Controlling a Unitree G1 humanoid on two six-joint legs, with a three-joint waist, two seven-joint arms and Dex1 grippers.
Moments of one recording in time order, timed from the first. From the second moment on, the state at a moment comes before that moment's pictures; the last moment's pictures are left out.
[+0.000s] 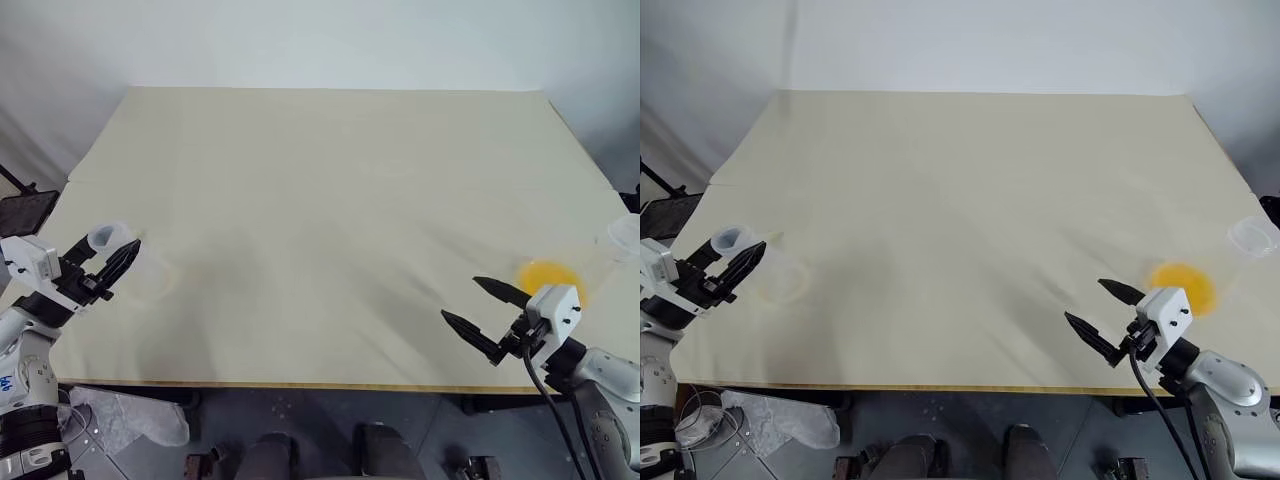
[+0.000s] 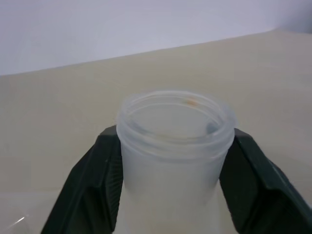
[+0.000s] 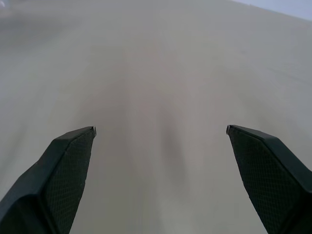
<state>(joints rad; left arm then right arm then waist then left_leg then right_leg) -0.20 0.67 0.55 0.33 -0.52 -0.03 -0.88 0.18 -0.61 -0.32 -0.28 0.48 0.11 0.85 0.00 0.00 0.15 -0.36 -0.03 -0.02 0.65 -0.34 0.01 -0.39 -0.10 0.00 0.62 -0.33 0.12</state>
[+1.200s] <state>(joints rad) -0.63 0.32 -0.06 0.15 -0.40 0.22 -0.86 0.32 -0.60 -0.42 -0.55 0.57 0.22 0.74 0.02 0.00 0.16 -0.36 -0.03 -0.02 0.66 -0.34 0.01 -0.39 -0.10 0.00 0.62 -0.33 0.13</state>
